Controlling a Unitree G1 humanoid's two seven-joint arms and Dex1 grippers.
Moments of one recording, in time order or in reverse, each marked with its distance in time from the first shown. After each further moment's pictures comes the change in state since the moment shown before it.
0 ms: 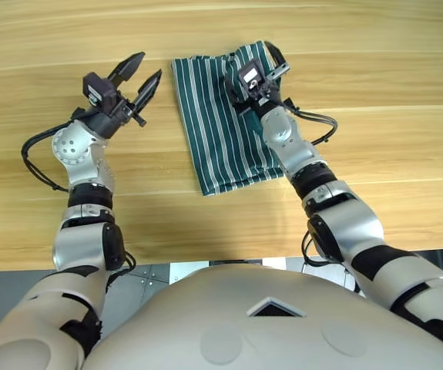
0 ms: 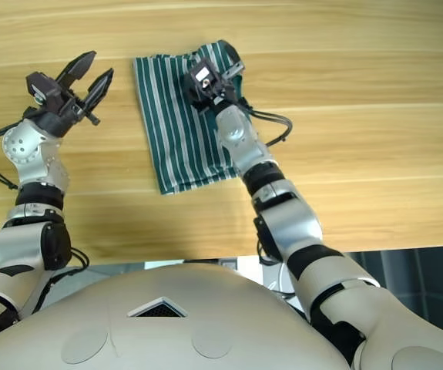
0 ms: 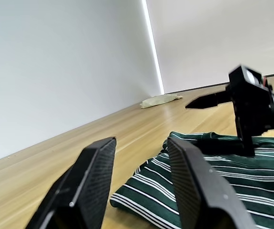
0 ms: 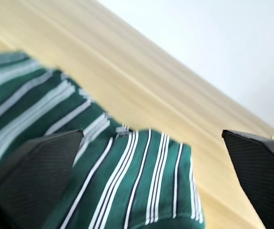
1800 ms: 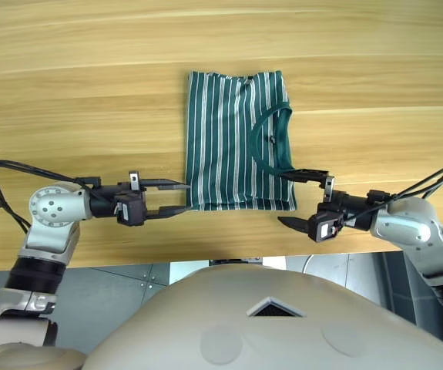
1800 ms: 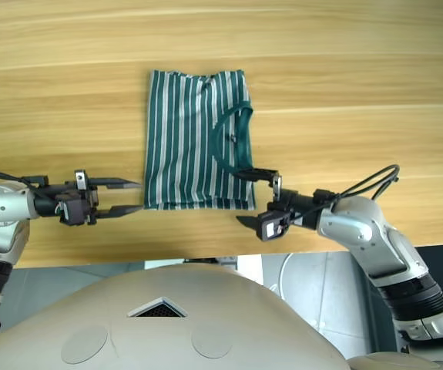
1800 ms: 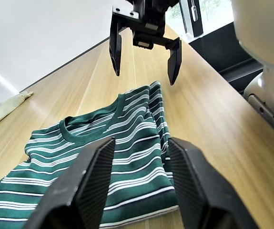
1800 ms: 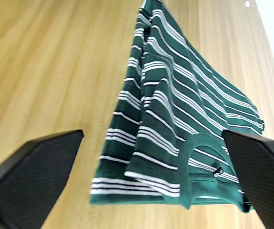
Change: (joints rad) left arm 0.592 0.458 -0.338 -0.898 -0.054 0.101 -0.173; right arm 0.859 -0.893 -0.017 -1.045 0.061 -0.262 0.807
